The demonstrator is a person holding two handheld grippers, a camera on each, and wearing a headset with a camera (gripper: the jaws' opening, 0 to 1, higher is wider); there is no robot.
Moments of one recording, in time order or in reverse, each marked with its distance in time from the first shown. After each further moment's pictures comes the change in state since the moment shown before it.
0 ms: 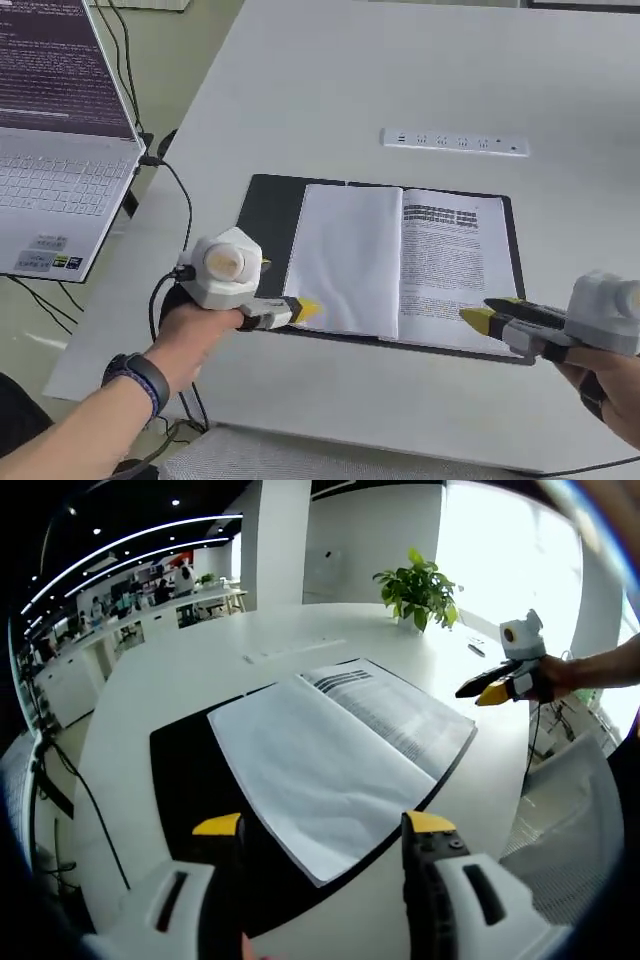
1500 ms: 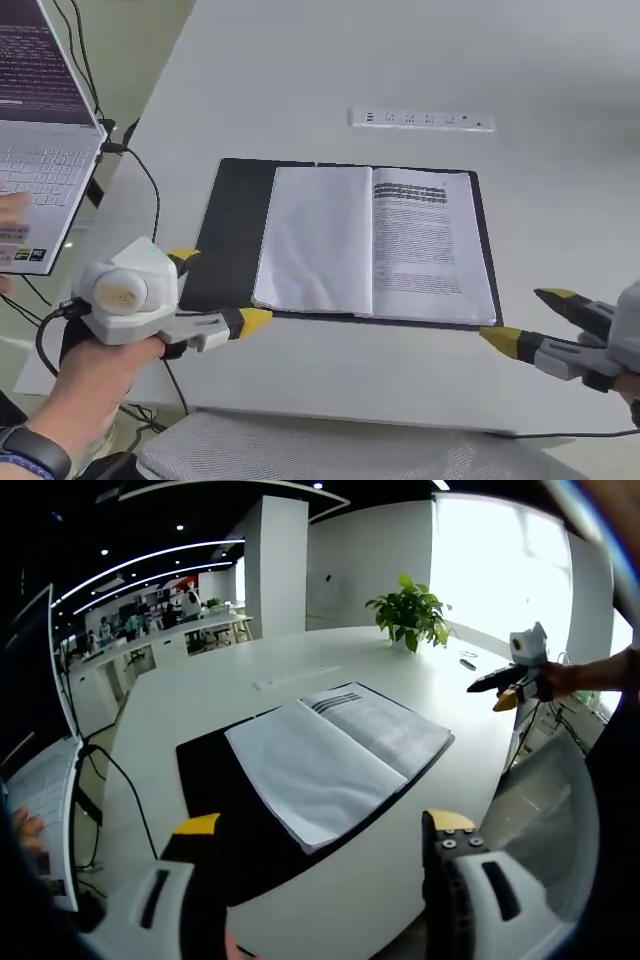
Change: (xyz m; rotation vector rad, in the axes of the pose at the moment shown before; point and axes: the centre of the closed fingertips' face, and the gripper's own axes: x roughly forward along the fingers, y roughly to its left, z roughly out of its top) left arm -0.078 -0.026 0.005 0.032 -0.096 0.027; right arm -0.078 0.024 -0.012 -0.146 -0.005 -0.126
